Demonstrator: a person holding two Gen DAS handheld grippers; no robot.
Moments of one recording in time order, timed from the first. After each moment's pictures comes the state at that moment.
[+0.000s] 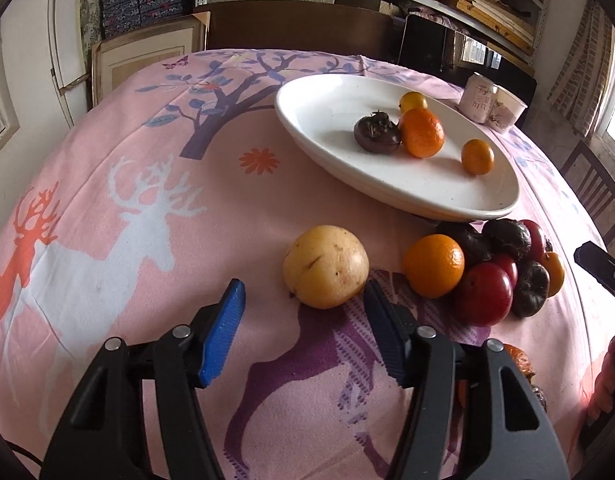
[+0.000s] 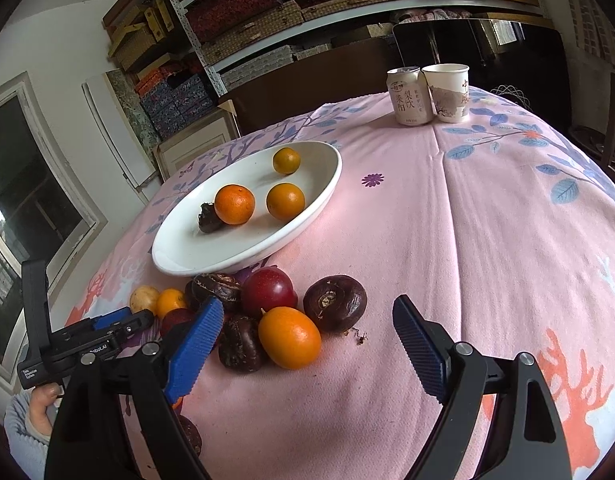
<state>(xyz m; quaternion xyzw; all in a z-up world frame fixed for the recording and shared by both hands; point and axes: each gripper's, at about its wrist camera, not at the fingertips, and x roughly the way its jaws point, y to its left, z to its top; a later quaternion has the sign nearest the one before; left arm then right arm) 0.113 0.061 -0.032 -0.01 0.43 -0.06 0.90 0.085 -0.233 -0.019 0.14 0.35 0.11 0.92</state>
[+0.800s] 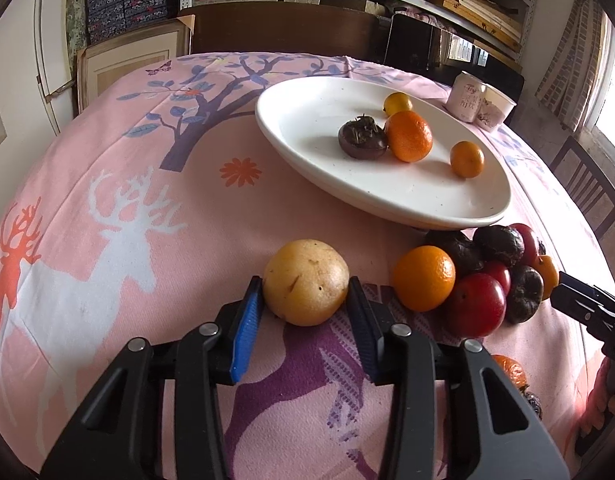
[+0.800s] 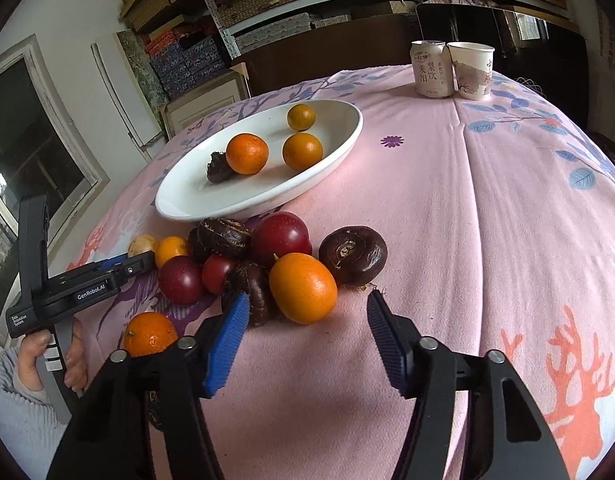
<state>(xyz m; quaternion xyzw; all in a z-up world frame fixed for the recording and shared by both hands) 0.121 0.056 -0.032 -0.01 0.43 -0.08 0.90 0.082 -0.219 -0.034 0.11 0.39 0.13 0.90</state>
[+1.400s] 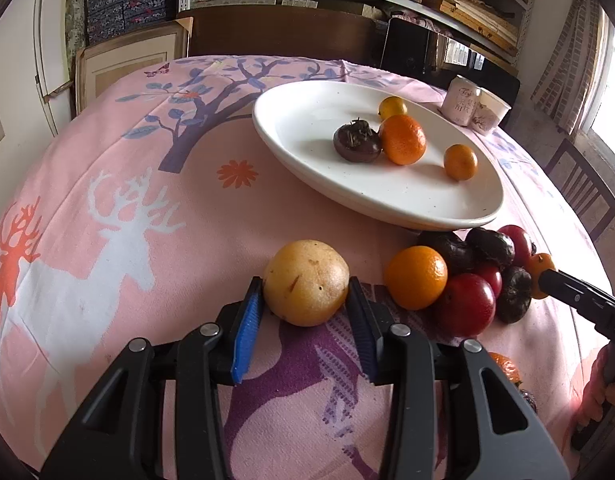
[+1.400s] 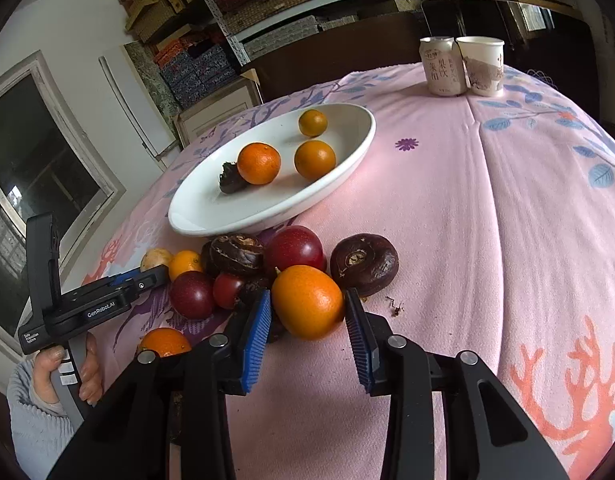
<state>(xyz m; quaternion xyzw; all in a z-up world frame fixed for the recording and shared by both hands) 0.113 0.057 -0.028 -0.01 0.41 -0.09 0.91 0.086 -0.218 -0.030 0.12 0.37 0.16 0.90</state>
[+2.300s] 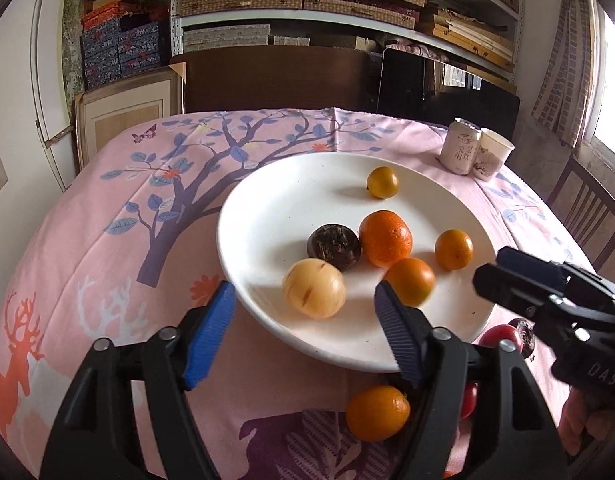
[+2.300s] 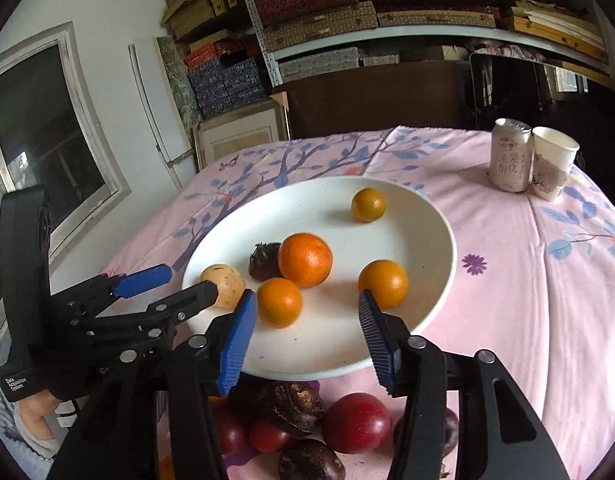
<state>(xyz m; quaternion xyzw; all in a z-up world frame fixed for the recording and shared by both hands) 0.164 0.023 0.012 0.01 0.35 -0.08 0.93 0.156 -0.164 0.017 0.06 0.31 0.17 0.93</state>
